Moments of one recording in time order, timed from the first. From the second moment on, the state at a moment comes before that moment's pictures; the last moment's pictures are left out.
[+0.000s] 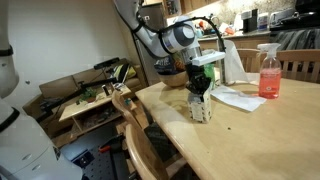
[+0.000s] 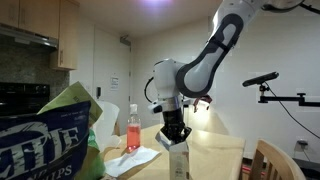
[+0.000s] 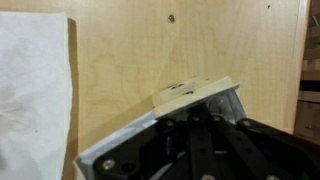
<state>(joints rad) 0.01 0.54 0.08 -1.99 -0.46 2.39 -1.18</state>
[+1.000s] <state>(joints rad) 0.06 0.34 0.09 -2.06 -0.47 2.54 -1.06</state>
